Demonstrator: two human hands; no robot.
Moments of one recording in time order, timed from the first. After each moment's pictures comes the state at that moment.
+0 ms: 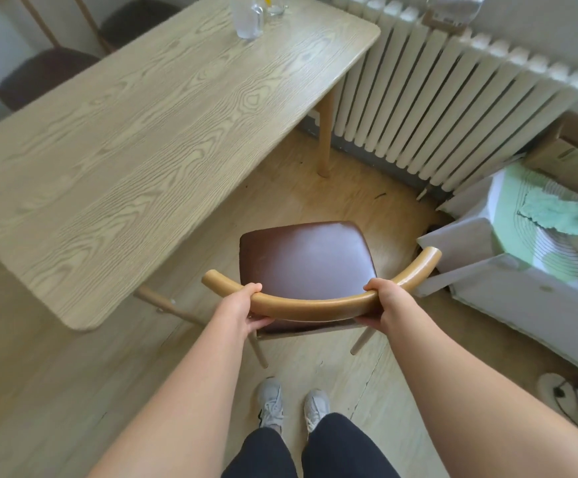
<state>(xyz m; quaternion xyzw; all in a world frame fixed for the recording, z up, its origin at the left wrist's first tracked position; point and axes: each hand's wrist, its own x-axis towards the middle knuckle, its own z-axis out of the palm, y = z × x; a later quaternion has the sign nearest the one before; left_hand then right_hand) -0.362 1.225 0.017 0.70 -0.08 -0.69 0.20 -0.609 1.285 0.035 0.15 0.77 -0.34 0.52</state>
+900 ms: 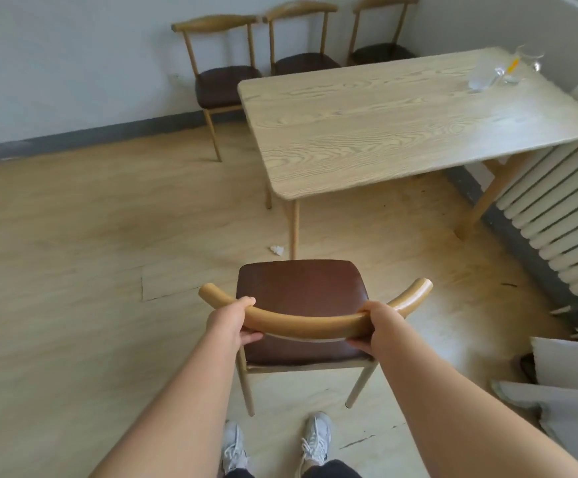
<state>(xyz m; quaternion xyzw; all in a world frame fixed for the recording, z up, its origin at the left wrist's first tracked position) -0.176 1.529 0.057 0.73 0.11 -0.54 0.40 -0.409 1.430 0.070 -0.11 0.77 -0.09 0.62</state>
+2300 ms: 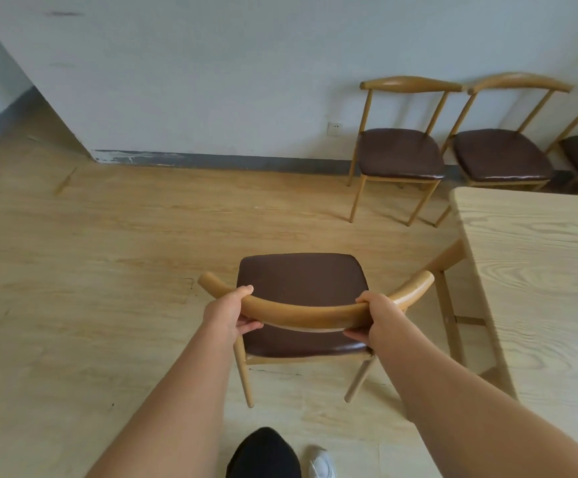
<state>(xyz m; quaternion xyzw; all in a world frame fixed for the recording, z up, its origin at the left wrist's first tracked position) 0.359 1.423 0.090 0.70 0.23 -0.42 0.52 0.182 1.244 0.094 -0.25 0.70 -0.04 0.67</state>
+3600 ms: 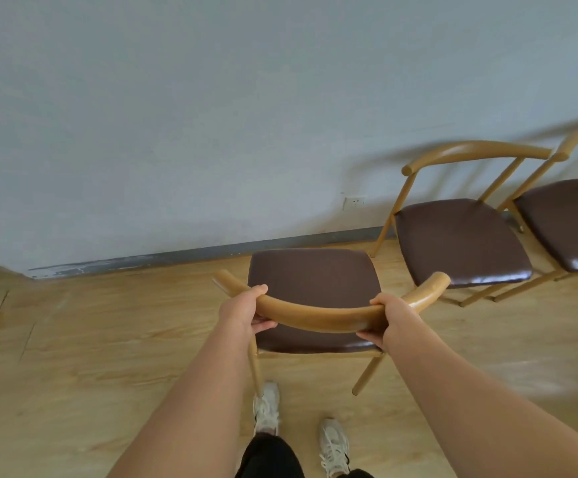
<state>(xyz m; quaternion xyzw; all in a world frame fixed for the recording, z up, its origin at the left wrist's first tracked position) 0.936 0.965 0.074 0.74 0.16 -0.48 0.45 0.723 0.829 0.066 -0.13 0.72 -0.10 0.67</state>
